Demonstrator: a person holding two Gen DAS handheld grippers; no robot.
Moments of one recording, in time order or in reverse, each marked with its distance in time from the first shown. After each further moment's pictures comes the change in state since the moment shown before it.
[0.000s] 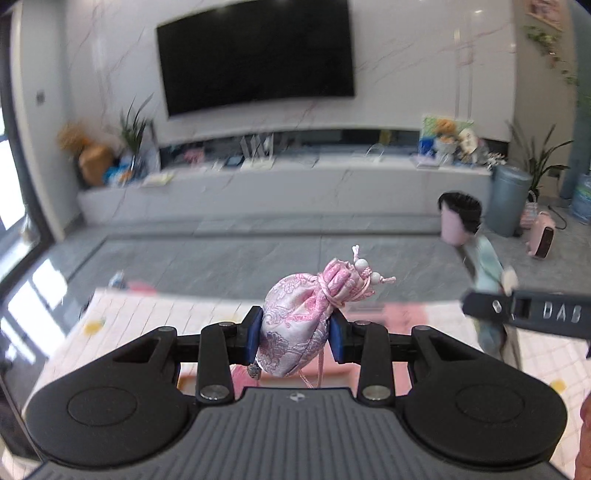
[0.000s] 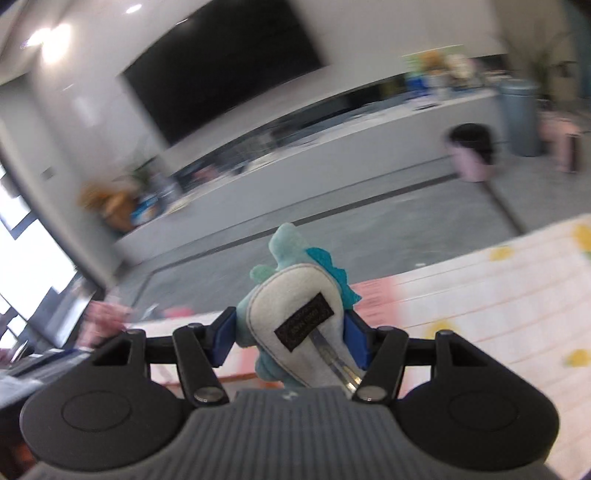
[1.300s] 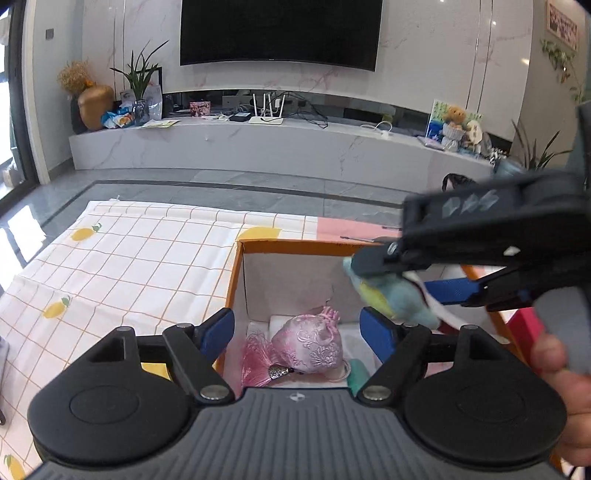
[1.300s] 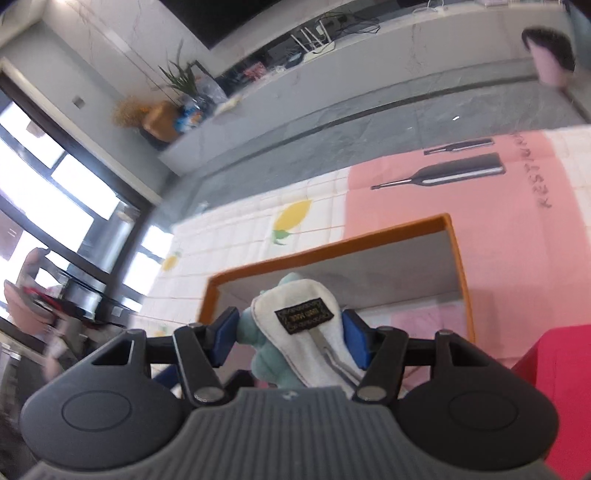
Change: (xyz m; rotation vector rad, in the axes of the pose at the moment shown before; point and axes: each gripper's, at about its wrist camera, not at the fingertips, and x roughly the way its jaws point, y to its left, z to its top) left arm 0.056 0.123 -0.137 -0.114 0.049 -0.098; right arm 0.139 0.080 -0.106 -0.002 0.286 0.096
